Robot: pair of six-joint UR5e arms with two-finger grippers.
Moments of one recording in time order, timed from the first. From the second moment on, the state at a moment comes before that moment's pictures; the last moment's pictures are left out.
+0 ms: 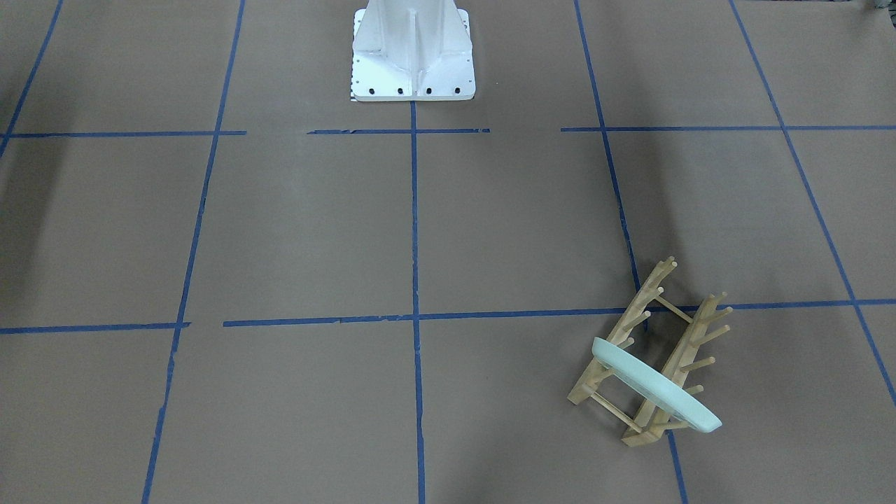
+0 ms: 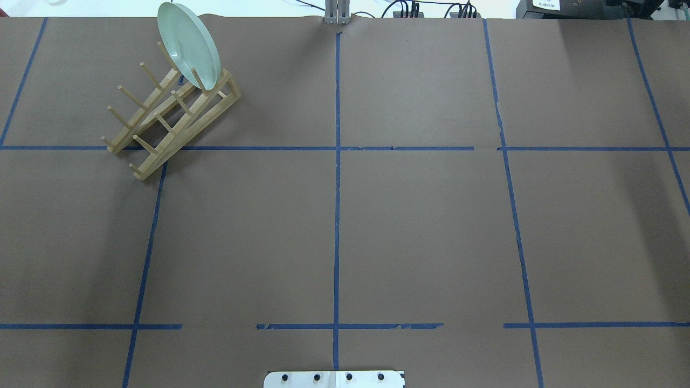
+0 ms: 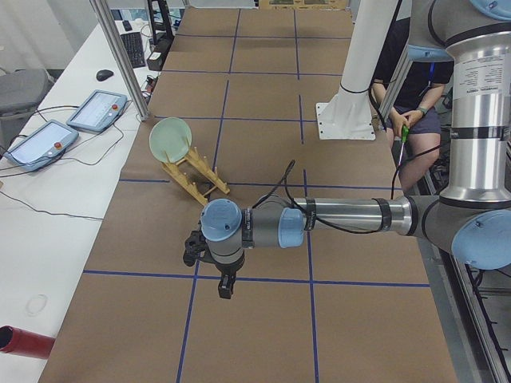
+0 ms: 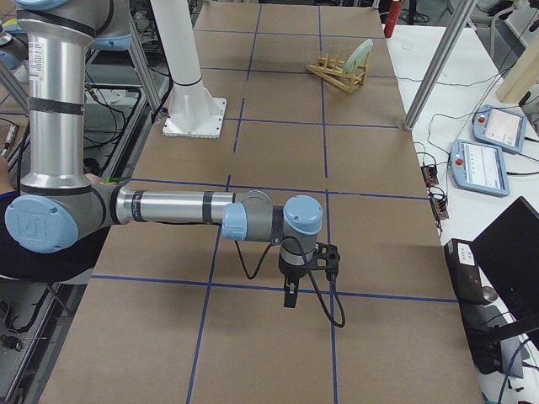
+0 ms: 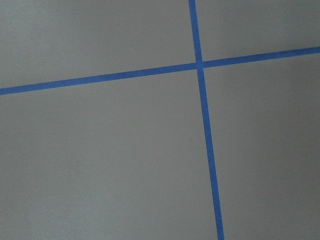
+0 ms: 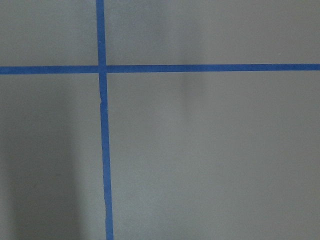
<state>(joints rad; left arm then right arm) -1.62 -1.50 -1.65 -1.54 -2.35 0.19 1.55 -1.66 1.68 -1.60 2.19 0.06</state>
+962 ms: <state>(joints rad) -1.60 -1.73 -1.68 -1.63 -2.36 0.10 1.55 -1.66 1.68 -1.60 2.19 0.06</state>
